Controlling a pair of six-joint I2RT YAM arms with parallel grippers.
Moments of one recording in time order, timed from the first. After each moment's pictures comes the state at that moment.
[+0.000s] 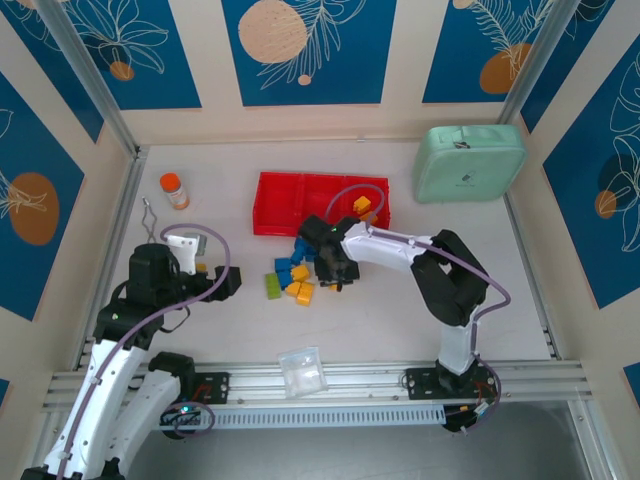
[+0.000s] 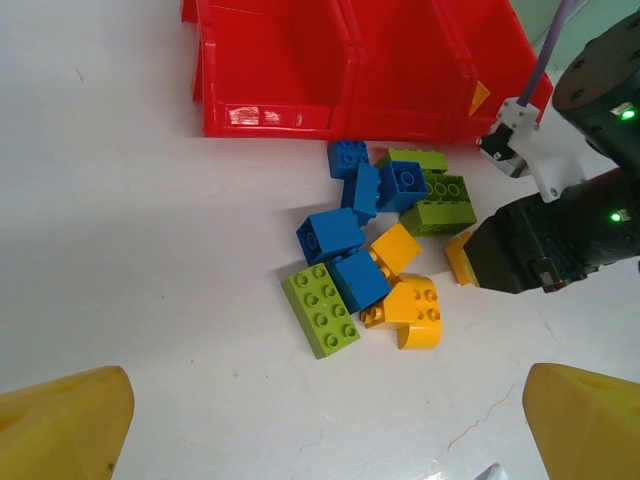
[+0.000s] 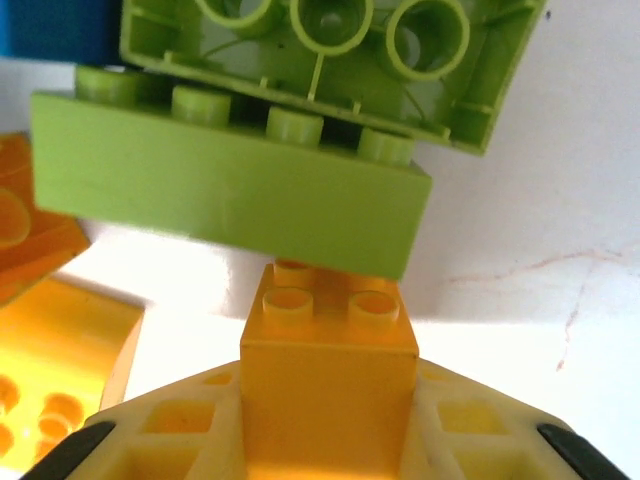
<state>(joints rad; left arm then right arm) -0.20 0.60 0.71 -0.78 0.34 -0.23 0.83 1.87 1.31 -0.91 0.06 0.72</state>
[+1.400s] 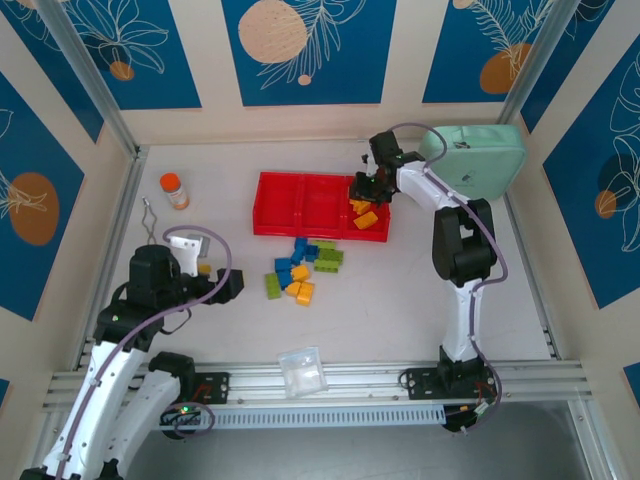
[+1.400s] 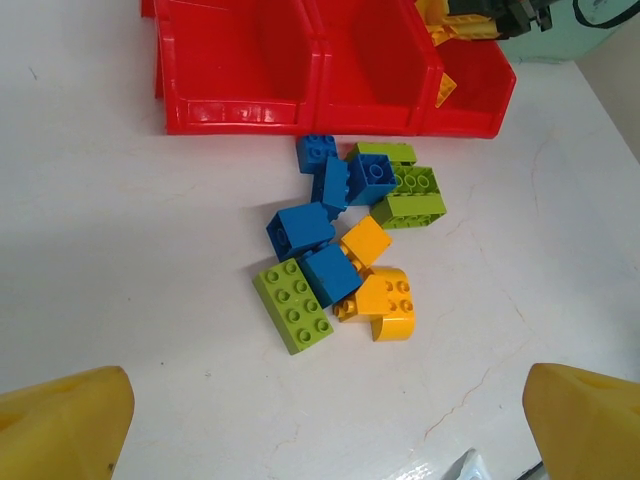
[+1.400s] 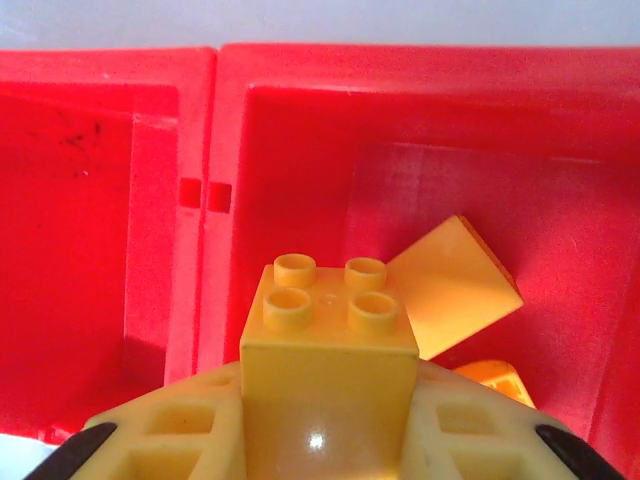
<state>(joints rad) -0.22 0.59 0.70 -0.77 0.39 -0.23 0.29 2.10 1.73 -0.74 -0.26 0.37</state>
